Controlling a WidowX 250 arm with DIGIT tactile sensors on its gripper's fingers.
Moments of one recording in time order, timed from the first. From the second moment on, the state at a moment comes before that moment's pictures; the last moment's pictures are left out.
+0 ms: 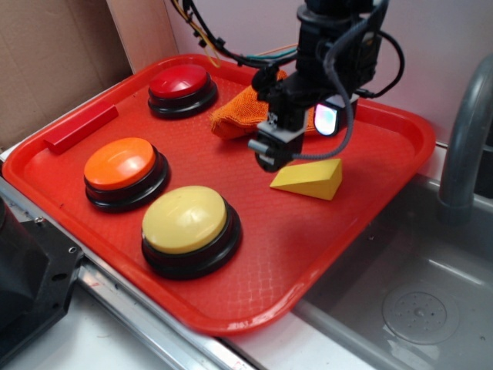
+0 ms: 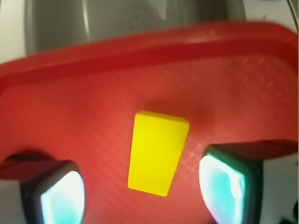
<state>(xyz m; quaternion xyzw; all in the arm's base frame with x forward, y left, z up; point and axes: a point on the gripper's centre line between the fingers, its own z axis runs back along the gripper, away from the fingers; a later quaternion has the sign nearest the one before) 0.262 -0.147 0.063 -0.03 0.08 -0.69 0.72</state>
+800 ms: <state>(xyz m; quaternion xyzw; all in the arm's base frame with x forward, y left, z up) 0.263 -0.161 0.022 -0.02 0.06 -0.62 0.79</state>
